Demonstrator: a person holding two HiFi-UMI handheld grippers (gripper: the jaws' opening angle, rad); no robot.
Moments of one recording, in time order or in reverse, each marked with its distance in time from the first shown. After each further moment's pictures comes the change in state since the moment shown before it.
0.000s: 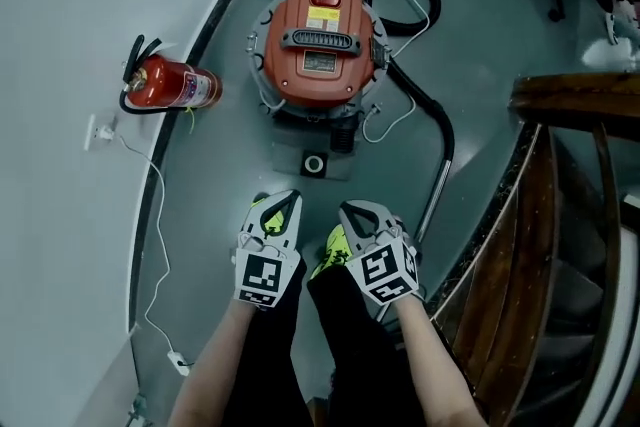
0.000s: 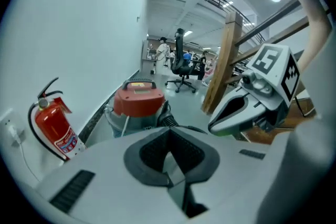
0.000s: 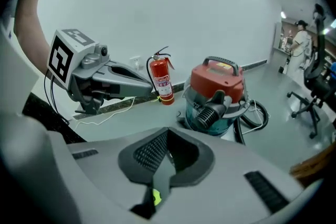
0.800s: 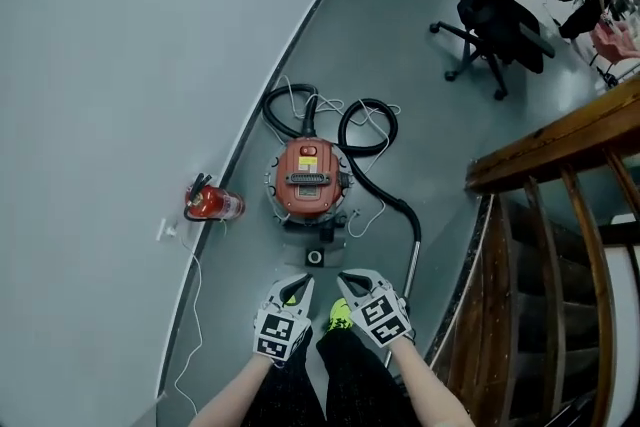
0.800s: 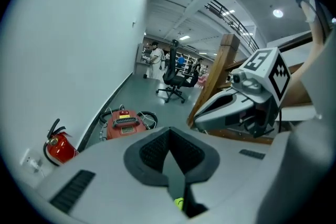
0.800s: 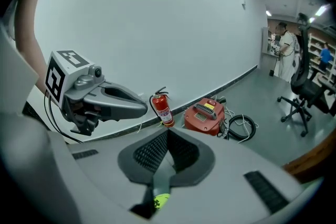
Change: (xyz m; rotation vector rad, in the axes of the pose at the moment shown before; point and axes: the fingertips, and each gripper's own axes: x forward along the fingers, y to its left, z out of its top) left arm -0.091 -0.048 0.175 -0.051 0.022 -0.091; right arm -0.169 -0.010 0.140 0.116 -0.134 0.012
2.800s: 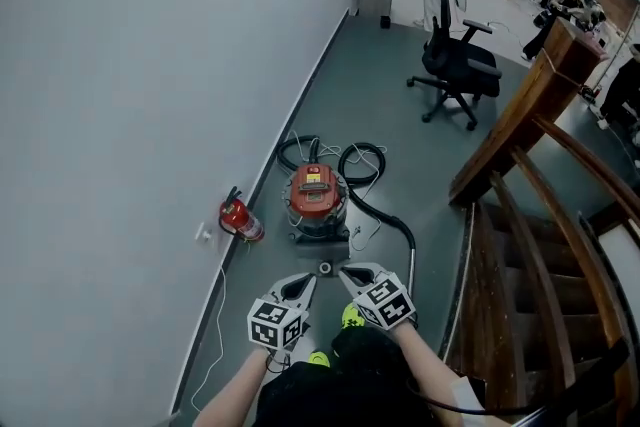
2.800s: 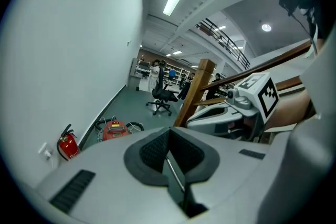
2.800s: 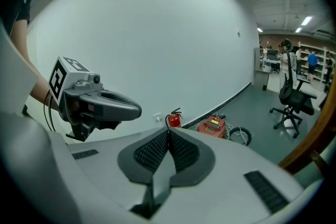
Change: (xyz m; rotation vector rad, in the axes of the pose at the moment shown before) left arm -0.189 -0.123 0.041 -0.021 -0.132 -0.059; right arm -0.164 0.137 0.023 -0.002 -0.196 -0.034
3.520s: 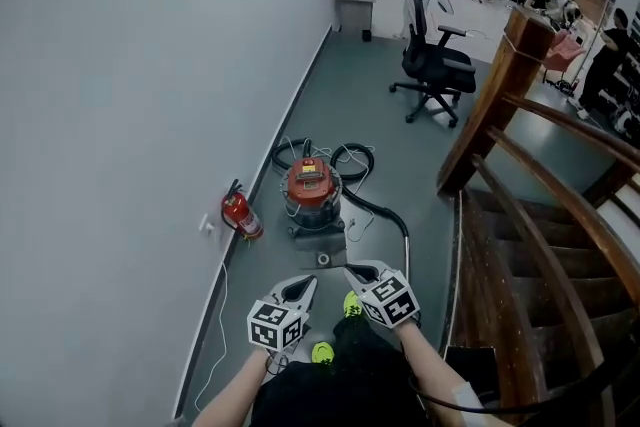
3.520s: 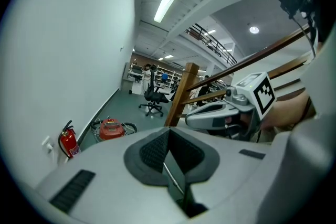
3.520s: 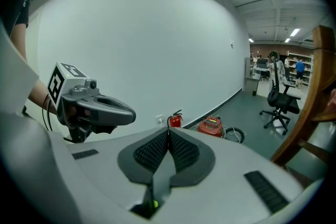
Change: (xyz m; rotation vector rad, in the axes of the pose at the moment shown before) left arm -0.096 -0.066 -0.053 0.055 -0.044 -0.070; right arm -0.069 0.095 -0.038 0.000 -0.079 -0.103
